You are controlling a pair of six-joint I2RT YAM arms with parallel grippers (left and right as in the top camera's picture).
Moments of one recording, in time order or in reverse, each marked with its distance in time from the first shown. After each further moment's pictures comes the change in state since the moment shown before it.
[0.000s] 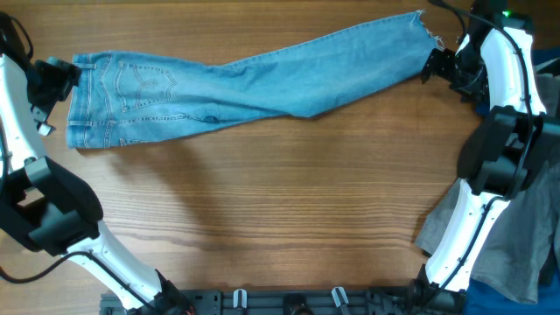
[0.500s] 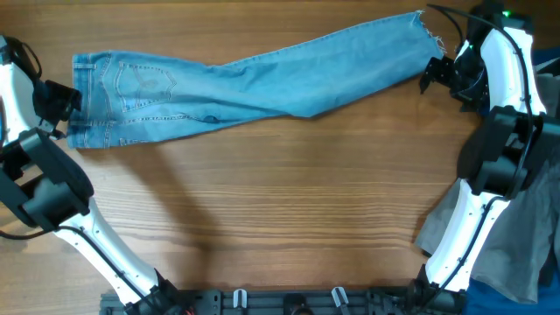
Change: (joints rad) left arm 0.057 0.233 0.000 0.130 0.000 0.038; right arm 0.000 0.000 0.000 -0.101 0.000 0.000
